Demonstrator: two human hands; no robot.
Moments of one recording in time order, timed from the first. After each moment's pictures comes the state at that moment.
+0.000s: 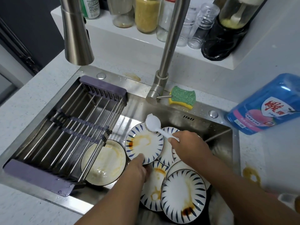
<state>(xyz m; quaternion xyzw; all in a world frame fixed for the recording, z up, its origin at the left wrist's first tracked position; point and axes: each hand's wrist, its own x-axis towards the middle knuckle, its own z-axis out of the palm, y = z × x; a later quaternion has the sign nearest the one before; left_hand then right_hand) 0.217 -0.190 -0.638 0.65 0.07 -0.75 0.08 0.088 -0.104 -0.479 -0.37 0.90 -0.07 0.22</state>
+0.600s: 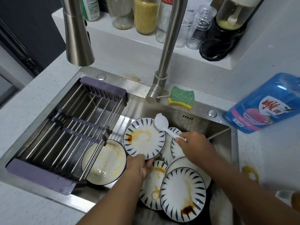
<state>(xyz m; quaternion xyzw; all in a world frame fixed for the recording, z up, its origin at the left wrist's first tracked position) 0.213 -0.187 -0.601 0.64 -0.05 -0.74 0.20 0.075 -0.088 -0.482 -0.32 0.92 -0.09 0.23</state>
